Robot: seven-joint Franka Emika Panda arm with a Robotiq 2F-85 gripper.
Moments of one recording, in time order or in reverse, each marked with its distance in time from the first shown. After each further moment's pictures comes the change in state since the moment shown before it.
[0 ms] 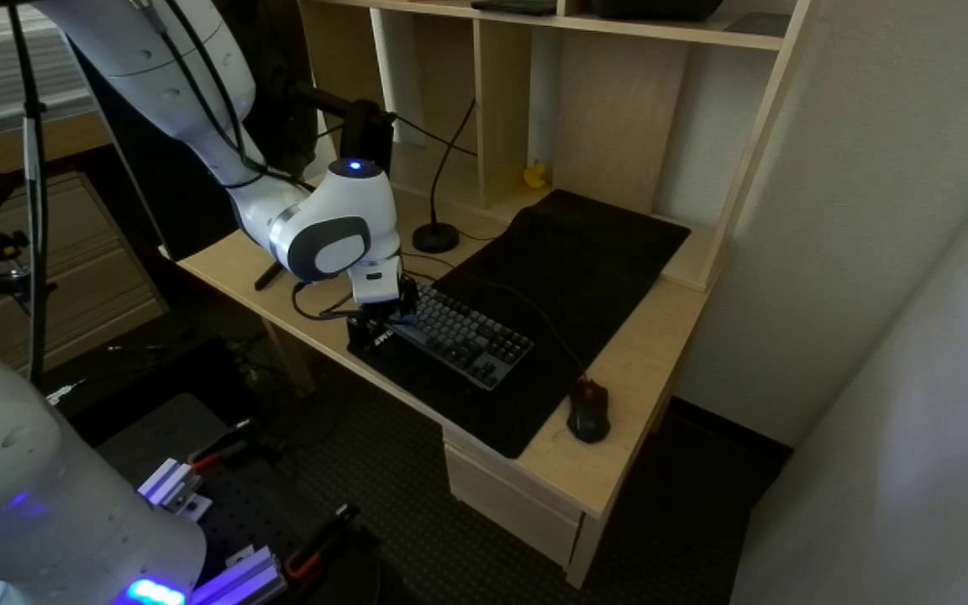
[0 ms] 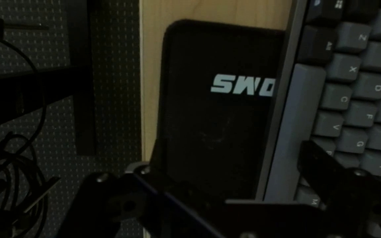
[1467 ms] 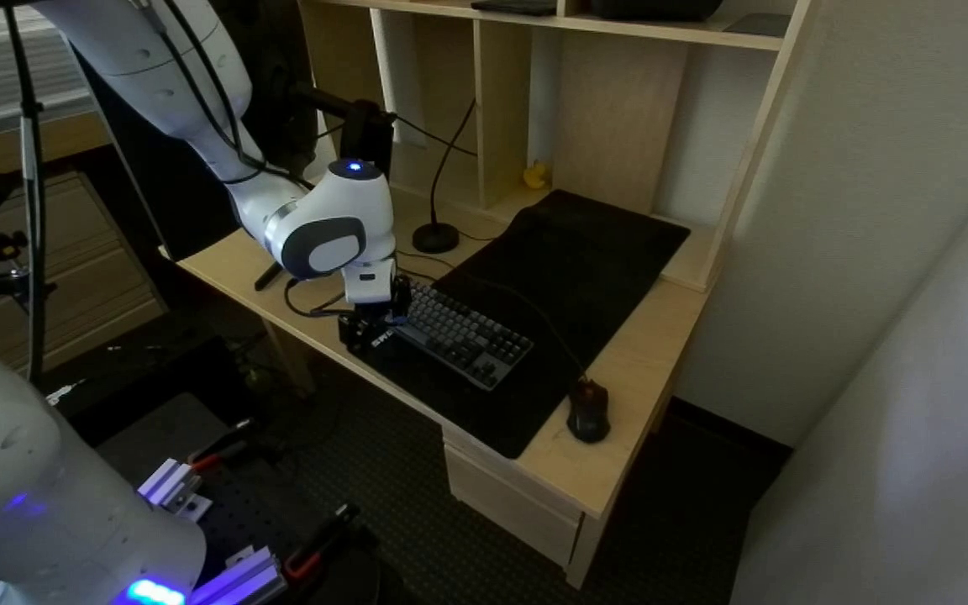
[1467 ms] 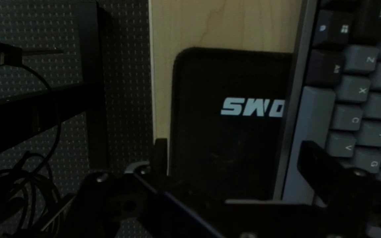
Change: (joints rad) arm -0.003 0.000 0.028 0.003 0.065 -0.035 0.002
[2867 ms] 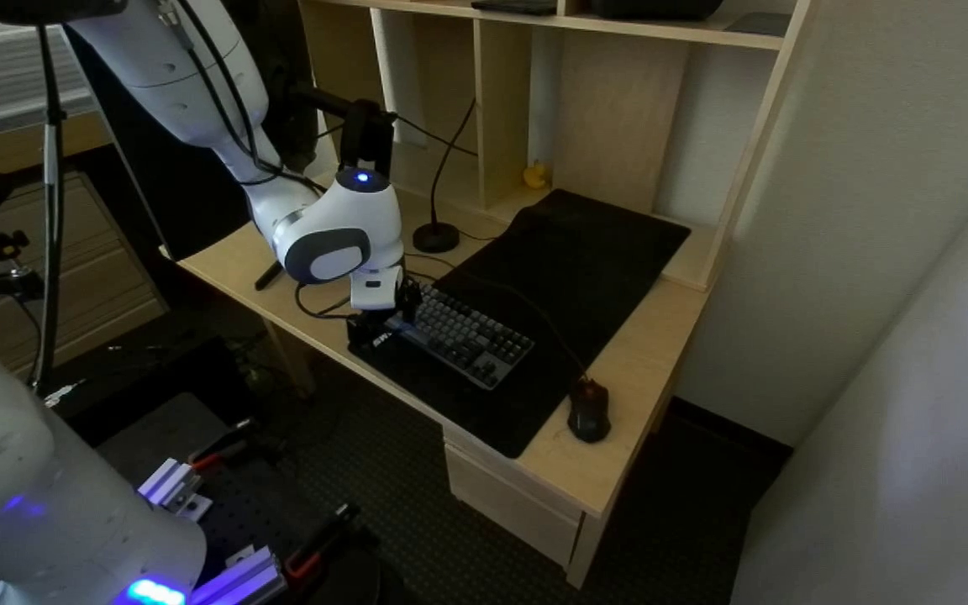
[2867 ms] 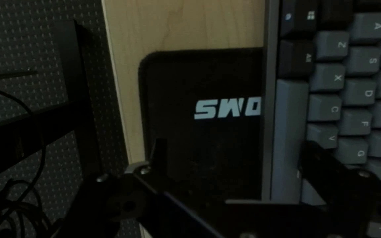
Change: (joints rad) arm -0.047 0.058 0.048 0.031 0.133 0.075 -0.033
